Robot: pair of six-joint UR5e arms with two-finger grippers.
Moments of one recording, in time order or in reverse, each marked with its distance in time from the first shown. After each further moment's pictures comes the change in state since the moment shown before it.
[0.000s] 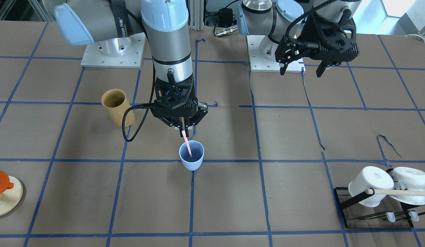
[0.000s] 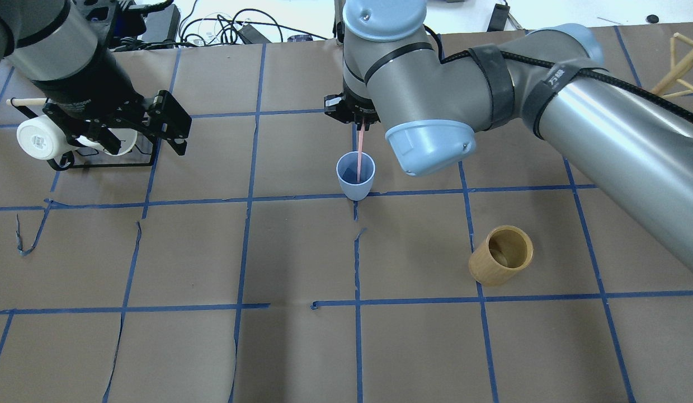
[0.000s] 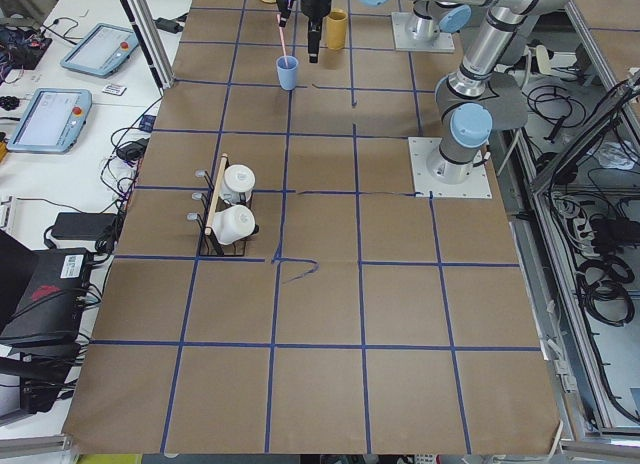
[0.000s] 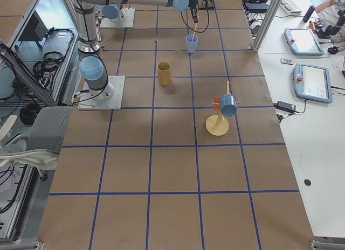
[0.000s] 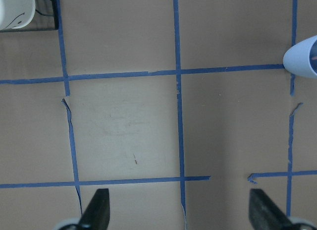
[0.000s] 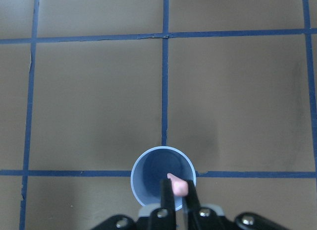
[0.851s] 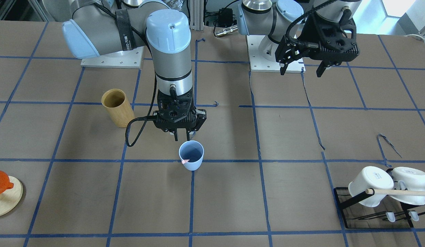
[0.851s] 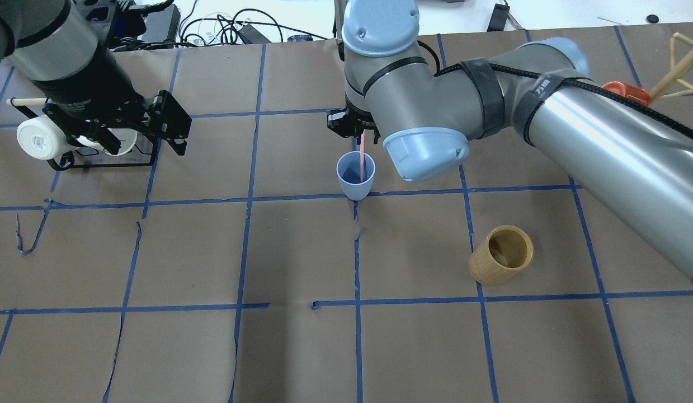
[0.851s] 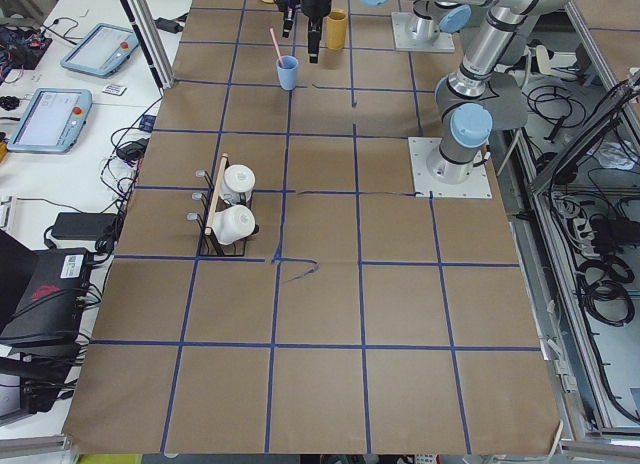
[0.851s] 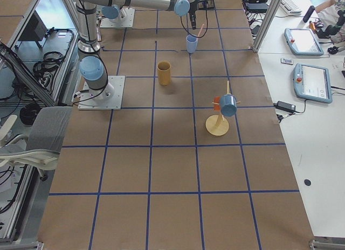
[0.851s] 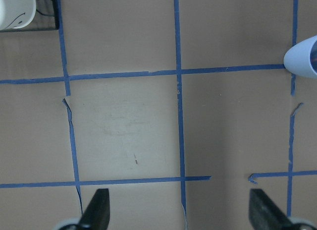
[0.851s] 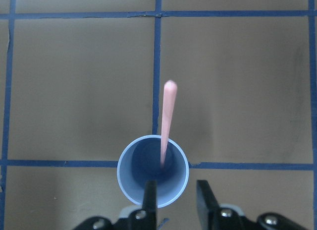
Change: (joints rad) left arm 0.000 0.000 -0.001 0.000 0.001 0.000; right arm -0.007 0.012 0.016 0.014 -0.009 -0.024
